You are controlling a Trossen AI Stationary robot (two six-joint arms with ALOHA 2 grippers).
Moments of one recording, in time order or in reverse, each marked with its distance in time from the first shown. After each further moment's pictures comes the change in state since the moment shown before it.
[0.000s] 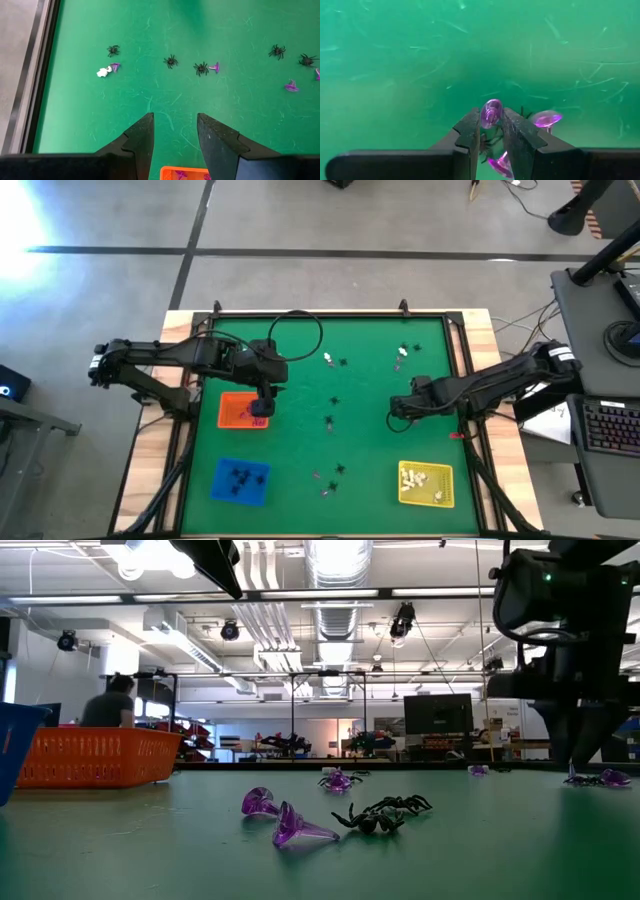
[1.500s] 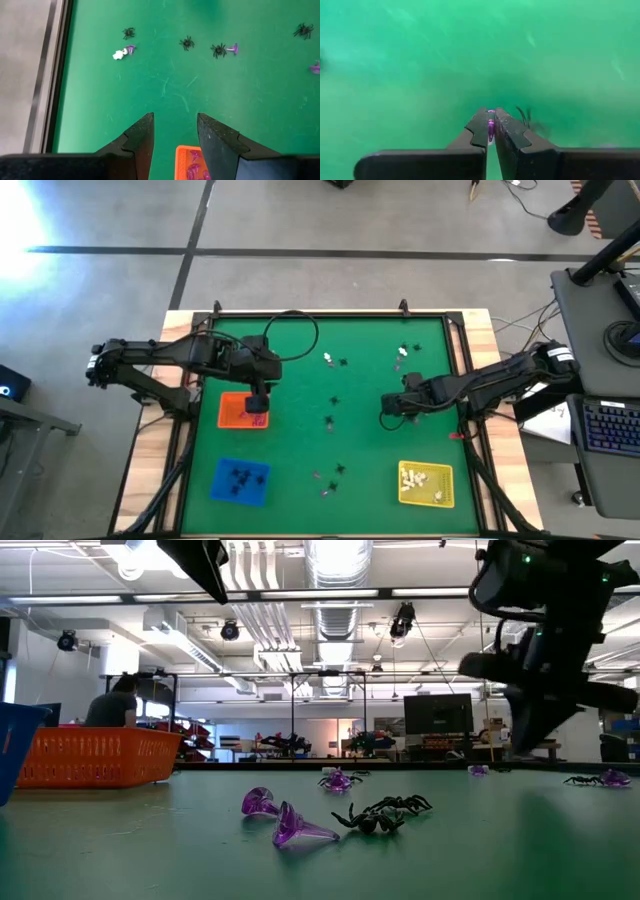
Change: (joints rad) left arm 0.006 -0.024 0.000 -0.088 -0.070 0.005; right arm -0.026 0.013 0.032 0.134 0.104 -0.132
